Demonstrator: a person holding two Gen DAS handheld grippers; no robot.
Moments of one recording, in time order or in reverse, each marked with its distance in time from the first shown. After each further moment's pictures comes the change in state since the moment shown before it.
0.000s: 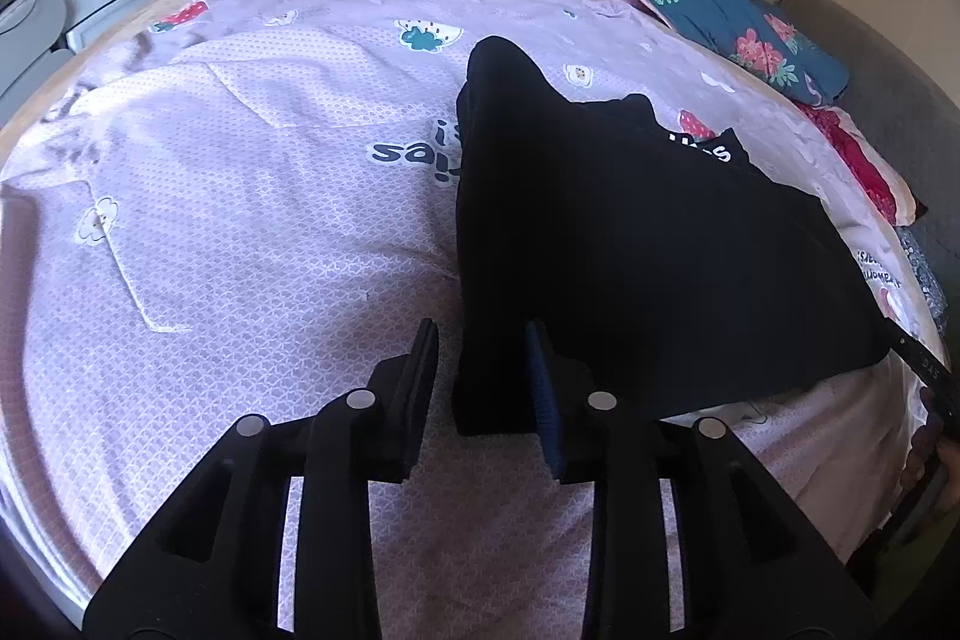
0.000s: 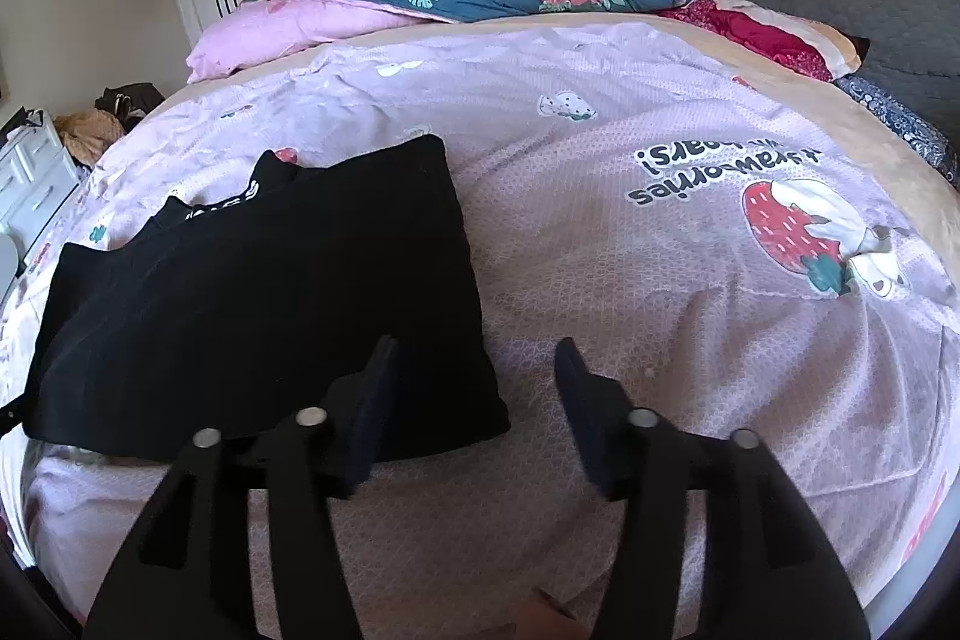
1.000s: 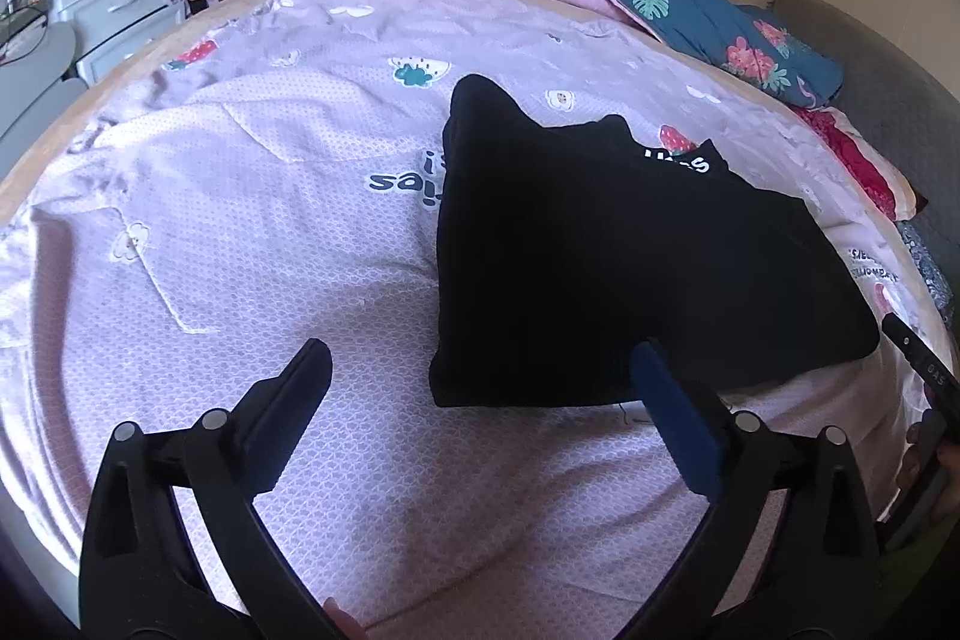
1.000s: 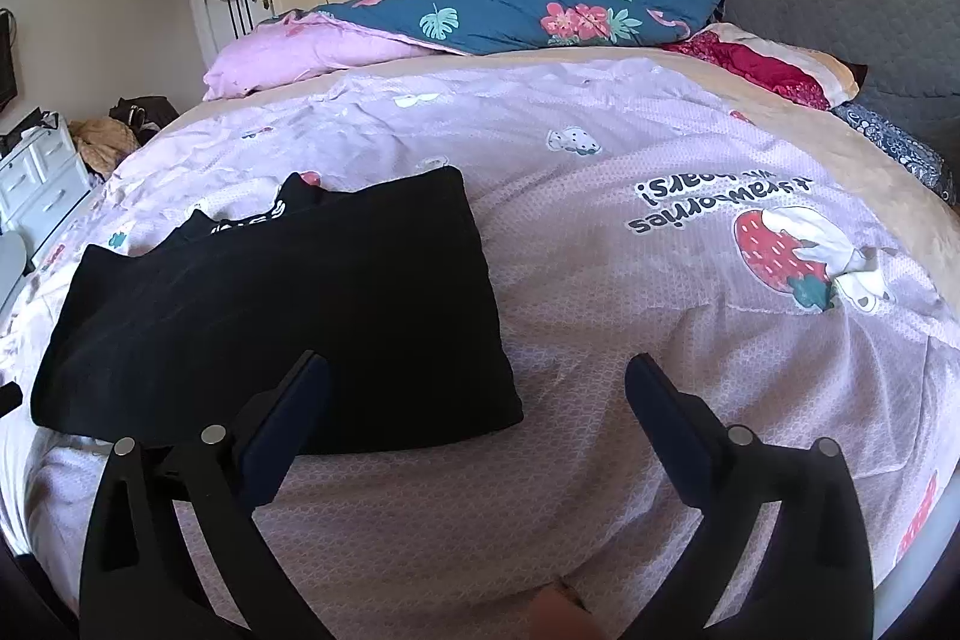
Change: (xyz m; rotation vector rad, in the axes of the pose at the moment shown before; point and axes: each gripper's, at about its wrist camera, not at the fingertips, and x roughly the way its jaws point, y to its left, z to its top) left arm -0.031 -0.018 -0.004 0.033 -0.056 0.032; right arm -0.026 0.007 -0.007 -0.021 -0.076 0.004
